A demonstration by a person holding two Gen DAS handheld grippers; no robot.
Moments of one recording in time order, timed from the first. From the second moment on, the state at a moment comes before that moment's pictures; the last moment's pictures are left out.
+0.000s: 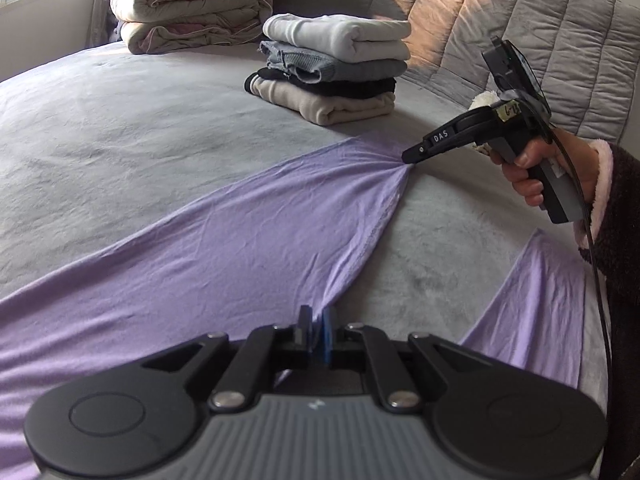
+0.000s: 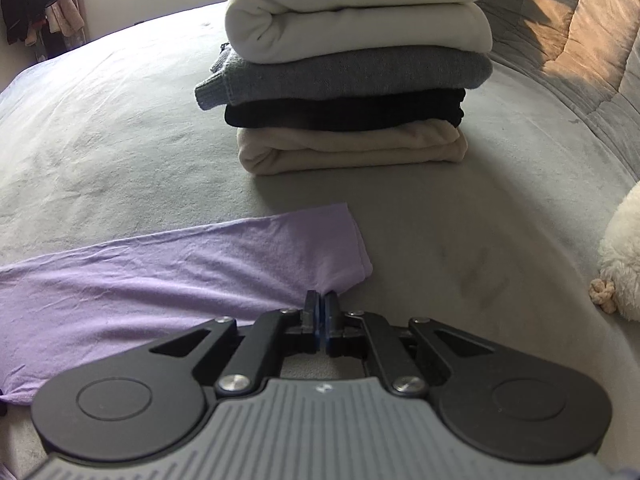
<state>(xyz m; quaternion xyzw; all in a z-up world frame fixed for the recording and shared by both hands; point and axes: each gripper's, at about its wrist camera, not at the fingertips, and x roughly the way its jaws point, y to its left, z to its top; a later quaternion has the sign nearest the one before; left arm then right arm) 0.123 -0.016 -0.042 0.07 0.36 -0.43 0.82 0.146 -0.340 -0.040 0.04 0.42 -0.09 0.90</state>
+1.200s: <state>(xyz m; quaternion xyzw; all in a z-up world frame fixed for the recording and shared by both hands) 0.226 0.216 -0.037 0.10 0.40 -0.13 0.90 0.219 -0.169 -0.047 -0.10 0.42 0.22 0.88</state>
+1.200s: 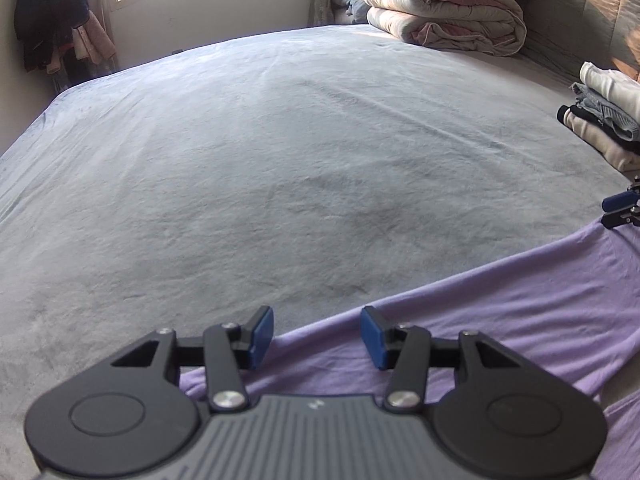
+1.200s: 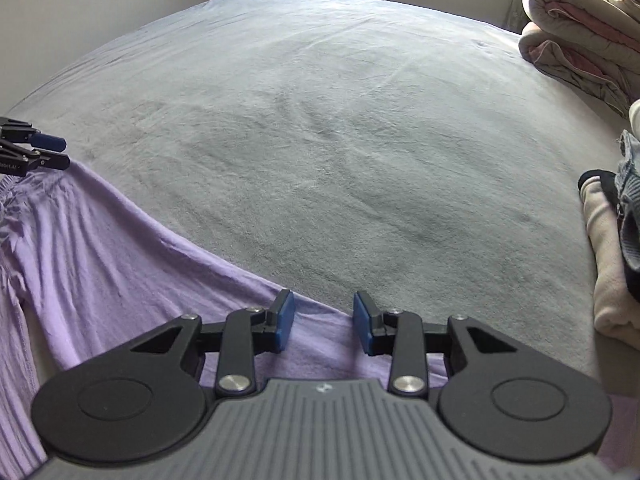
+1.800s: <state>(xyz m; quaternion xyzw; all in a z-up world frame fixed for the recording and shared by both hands) 0.200 0.204 -0.044 0.11 0.32 -0.10 0.94 0.191 -0.158 -0.041 -0.16 0.31 0.16 0.92</state>
